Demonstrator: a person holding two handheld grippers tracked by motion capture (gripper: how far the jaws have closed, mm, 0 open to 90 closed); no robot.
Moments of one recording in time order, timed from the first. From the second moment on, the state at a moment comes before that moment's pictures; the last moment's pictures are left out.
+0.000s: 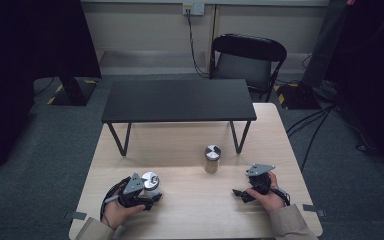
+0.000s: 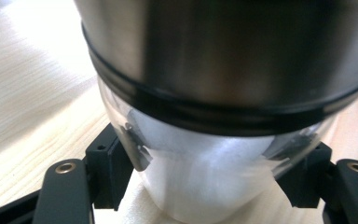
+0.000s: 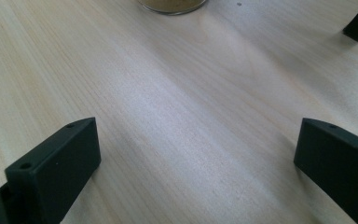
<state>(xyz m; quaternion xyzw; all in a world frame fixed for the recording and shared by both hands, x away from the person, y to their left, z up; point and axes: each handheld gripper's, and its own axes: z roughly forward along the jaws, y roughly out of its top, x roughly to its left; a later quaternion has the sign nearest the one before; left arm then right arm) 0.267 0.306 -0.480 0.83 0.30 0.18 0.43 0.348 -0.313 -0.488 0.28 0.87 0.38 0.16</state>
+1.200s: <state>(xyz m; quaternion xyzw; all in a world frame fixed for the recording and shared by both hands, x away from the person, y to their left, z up) 0.294 0.321 -0.384 0.82 0.30 0.19 0.45 0.348 -0.313 -0.488 0.28 0.87 0.38 0.16</state>
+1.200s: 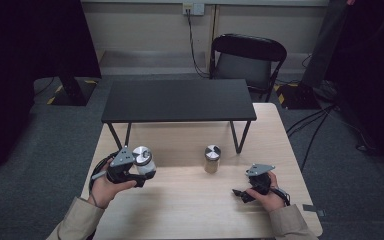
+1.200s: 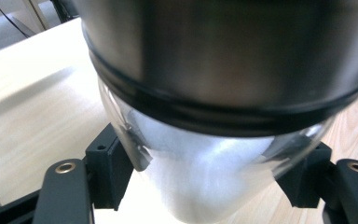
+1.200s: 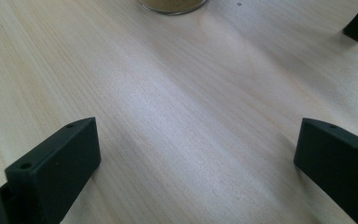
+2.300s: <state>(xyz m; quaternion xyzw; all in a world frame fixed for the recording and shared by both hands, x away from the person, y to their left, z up) 0.338 0.301 -0.288 0.80 0.31 0.23 0.46 0.348 -0.312 -0.488 0.28 0.86 0.38 0.16</state>
